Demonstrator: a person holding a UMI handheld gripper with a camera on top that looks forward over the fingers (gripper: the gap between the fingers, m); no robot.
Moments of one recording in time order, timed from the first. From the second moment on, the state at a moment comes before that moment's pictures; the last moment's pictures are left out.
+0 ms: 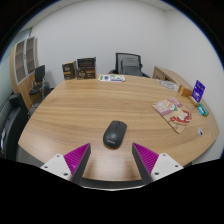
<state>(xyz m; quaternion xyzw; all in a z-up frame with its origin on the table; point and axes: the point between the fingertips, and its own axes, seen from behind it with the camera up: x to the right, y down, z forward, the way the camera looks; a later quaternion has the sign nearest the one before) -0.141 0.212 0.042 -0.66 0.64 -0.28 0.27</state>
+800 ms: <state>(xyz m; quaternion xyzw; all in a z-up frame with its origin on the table) -0.048 0.222 -0.016 -0.67 0.64 -0.27 0.26</state>
